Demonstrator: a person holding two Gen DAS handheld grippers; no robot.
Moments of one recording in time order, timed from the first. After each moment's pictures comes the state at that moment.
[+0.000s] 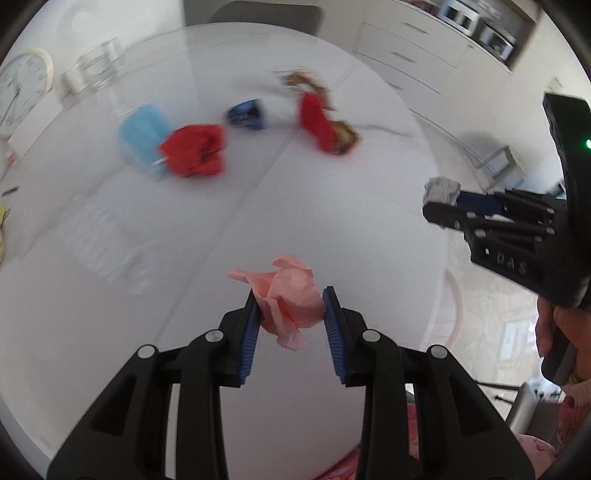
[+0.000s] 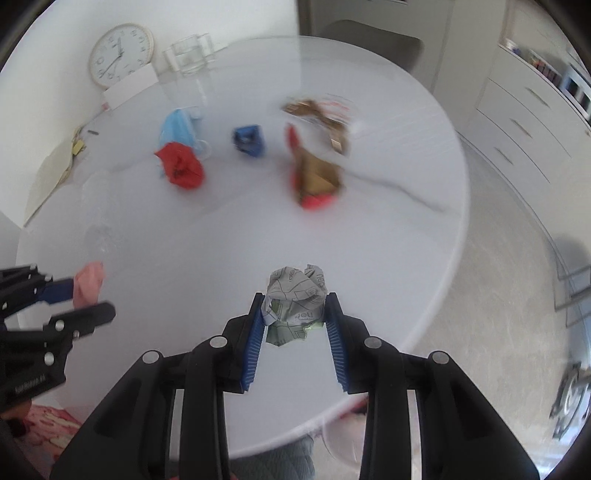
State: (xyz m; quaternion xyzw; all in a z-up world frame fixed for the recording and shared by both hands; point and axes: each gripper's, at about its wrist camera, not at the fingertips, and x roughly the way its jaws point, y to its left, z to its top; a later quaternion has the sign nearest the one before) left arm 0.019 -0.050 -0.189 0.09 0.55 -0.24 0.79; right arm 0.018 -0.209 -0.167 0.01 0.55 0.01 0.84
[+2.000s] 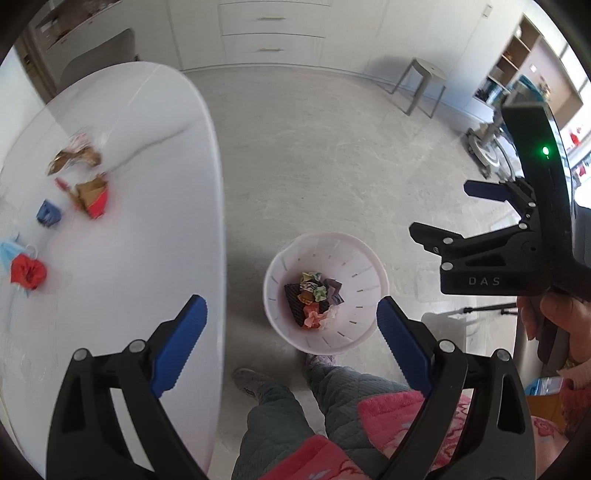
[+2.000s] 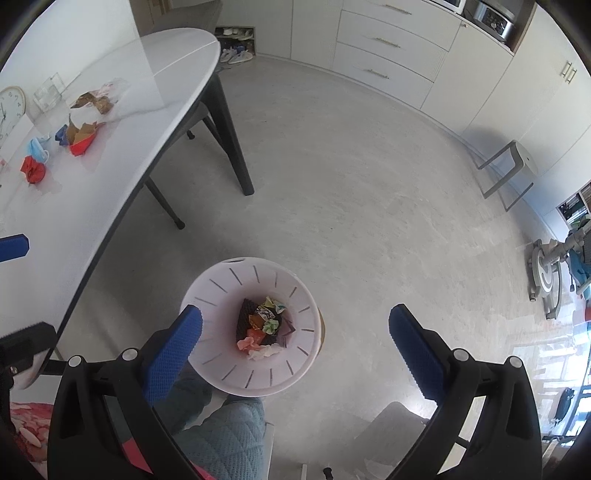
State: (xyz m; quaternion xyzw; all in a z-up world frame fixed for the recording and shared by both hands) left arm -0.064 -0.258 -0.187 0.22 0.54 -0.37 0.73; right arm -0.122 -0.392 -0.186 0.07 0.57 -0.18 0.80
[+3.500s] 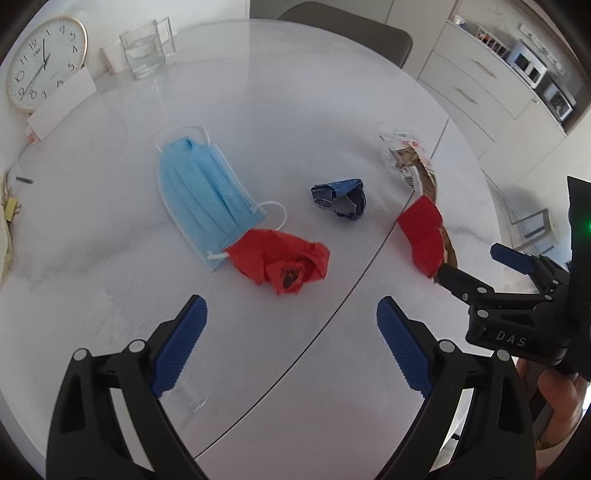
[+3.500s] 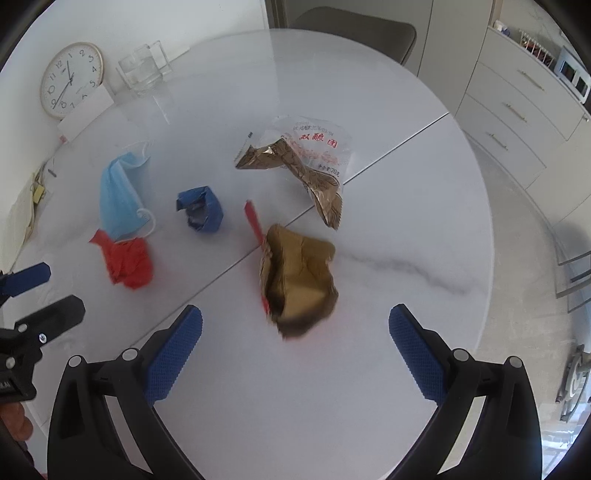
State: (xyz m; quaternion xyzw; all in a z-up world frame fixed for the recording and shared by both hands) left arm 0.175 -0.030 -0.200 0.03 0.58 -0.13 0.81; right arm 0.178 -0.203 -0.206 0.03 0.57 -0.01 0.82
